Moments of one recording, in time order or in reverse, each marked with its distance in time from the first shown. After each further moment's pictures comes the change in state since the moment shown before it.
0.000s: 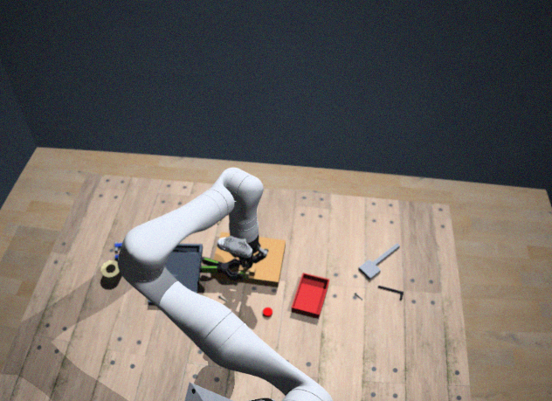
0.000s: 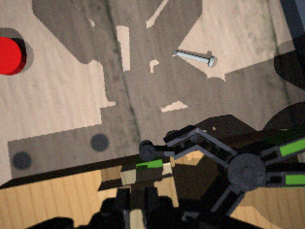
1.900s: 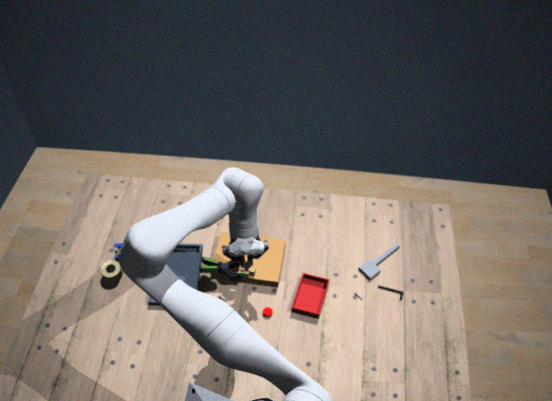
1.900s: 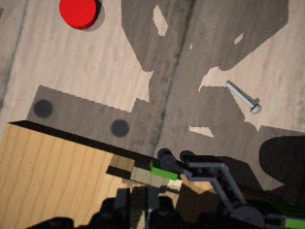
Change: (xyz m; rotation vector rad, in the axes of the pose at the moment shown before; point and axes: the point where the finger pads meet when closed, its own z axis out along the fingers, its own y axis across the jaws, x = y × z) arm 0.000 0.000 -0.001 0.000 0.000 -0.484
